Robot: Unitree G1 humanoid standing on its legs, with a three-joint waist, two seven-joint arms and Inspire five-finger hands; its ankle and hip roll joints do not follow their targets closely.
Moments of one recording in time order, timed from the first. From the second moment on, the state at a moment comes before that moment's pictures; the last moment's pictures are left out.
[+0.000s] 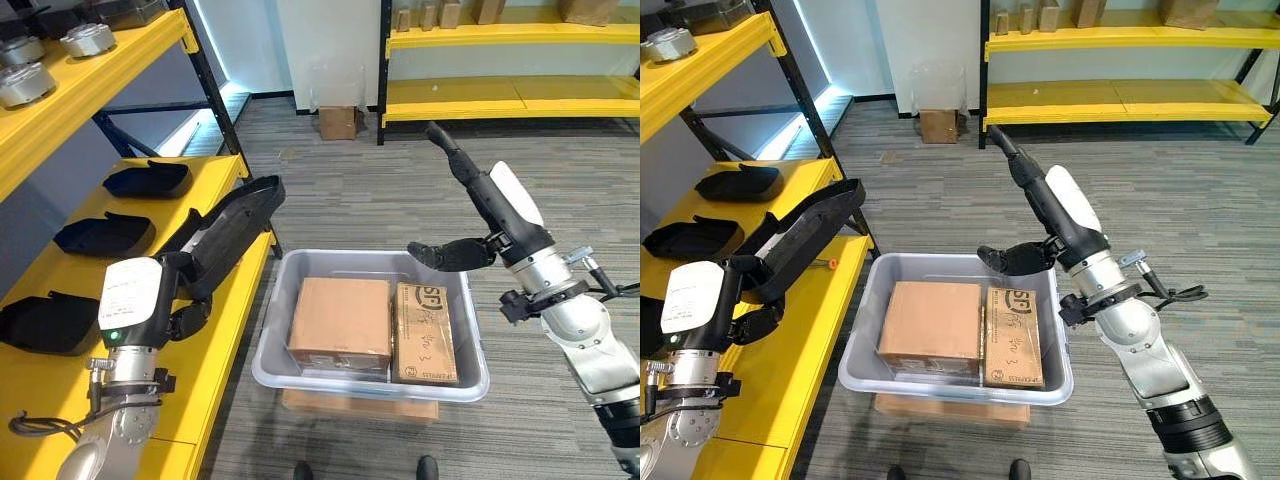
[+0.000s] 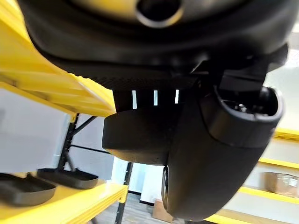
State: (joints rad) left arm 0.26 0.62 0.17 -0.13 0.63 -0.15 0.41; right arm -0.32 -0.75 0.18 -0.12 0.00 -0.26 0.00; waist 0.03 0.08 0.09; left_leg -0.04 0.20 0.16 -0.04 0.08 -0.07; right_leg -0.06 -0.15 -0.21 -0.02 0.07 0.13
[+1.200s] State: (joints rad) left arm 0.16 0.61 0.12 -0.16 0.60 -0.13 0.41; right arm -0.23 -0.69 0.07 -0.11 -0.02 -0.25 -0.06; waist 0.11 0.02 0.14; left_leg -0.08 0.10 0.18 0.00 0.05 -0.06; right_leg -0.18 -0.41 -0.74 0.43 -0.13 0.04
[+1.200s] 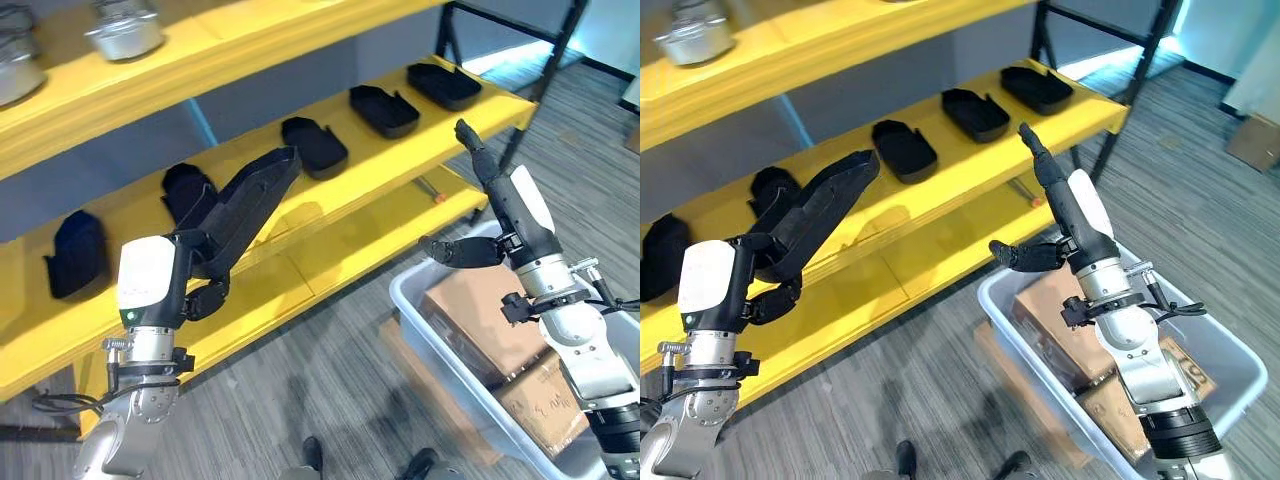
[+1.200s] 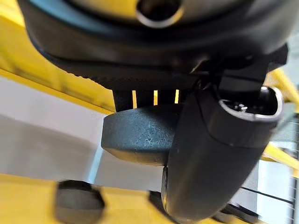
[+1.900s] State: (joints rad) left arm 0.18 0.64 0.12 -0.15 0.61 -0.10 0.42; right arm -0.08 -0.64 0.02 -0.11 -0.06 -0.26 -0.02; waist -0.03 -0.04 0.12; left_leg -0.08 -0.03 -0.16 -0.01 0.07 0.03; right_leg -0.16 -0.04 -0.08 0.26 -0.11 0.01
